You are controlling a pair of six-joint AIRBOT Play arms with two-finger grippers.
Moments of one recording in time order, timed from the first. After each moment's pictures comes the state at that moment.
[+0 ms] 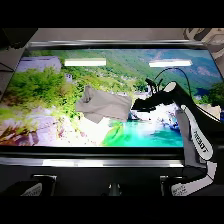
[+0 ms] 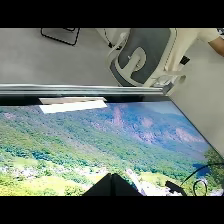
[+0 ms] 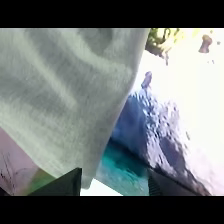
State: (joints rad) left arm 0.01 -1.14 1.67 0.76 -0.98 -1.28; right arm 0.08 -1.70 1.29 -0.84 1.12 1.23
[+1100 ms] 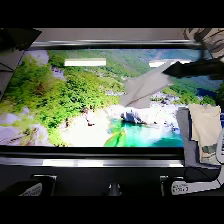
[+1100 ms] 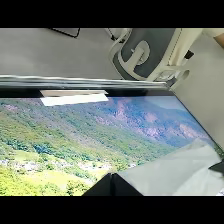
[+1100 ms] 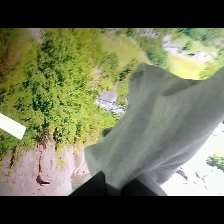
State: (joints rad) left arm 0.01 -1.18 1.67 0.76 -0.98 -1.28; right arm -0.29 -1.60 1.75 -0.67 1.37 1.09
